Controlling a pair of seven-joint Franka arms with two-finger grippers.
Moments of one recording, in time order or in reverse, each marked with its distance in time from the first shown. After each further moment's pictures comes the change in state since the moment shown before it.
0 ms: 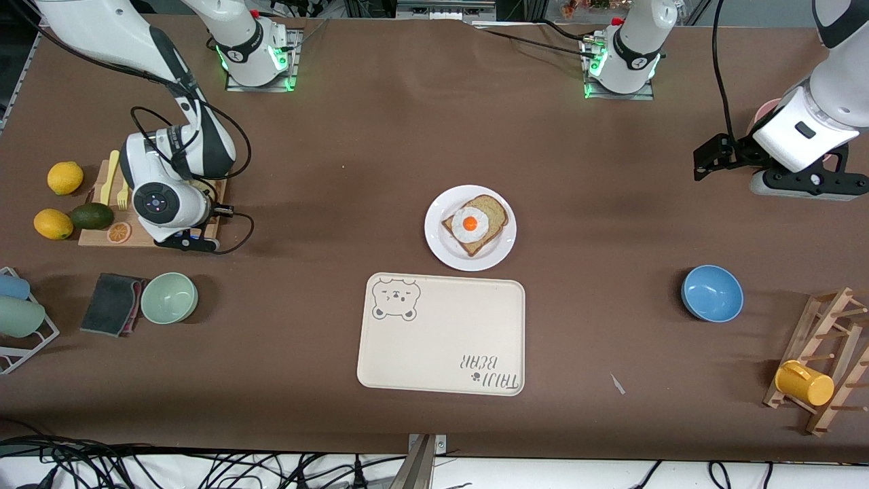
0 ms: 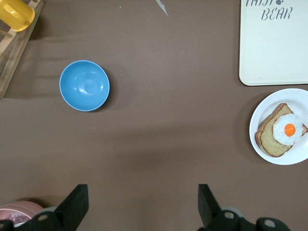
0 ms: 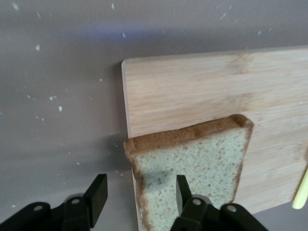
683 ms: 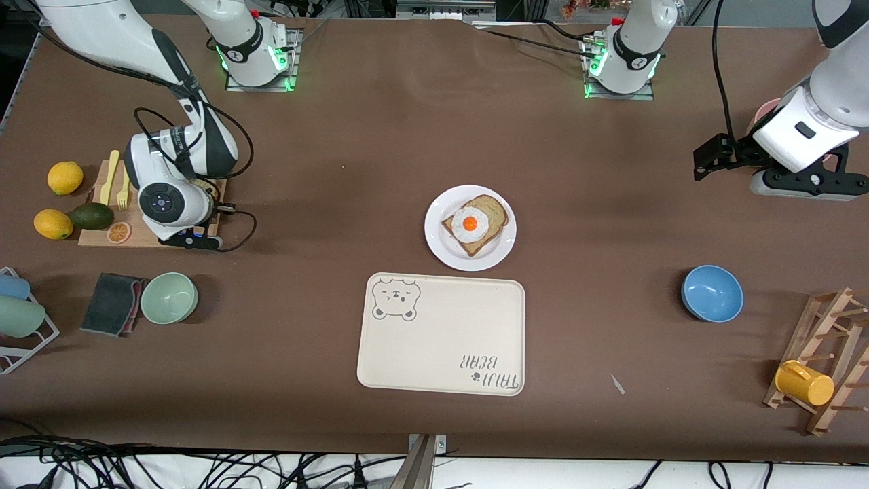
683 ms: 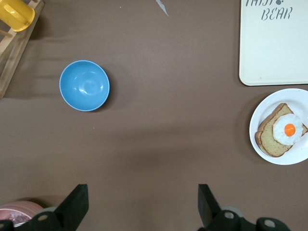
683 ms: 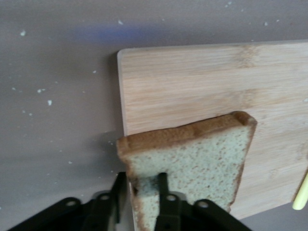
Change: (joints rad) left arm 0.000 0.000 0.000 0.000 0.000 0.000 0.000; right arm -0.001 0.004 -0.005 -0.011 -0.018 0.007 0.000
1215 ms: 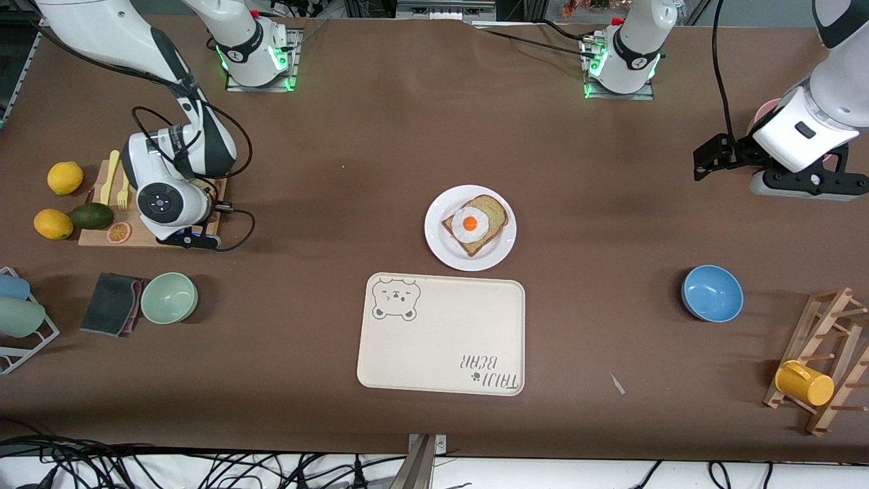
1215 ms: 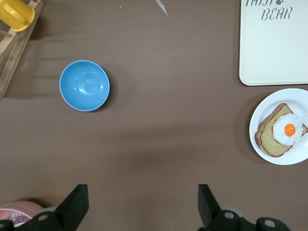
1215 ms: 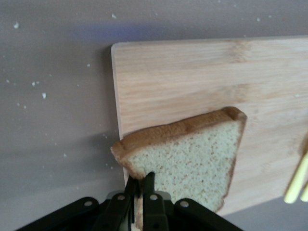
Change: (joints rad) left arm 0.000 0.000 0.000 0.000 0.000 0.000 0.000; right arm 0.001 -0.015 0.004 0.015 0.000 -0.058 -0.010
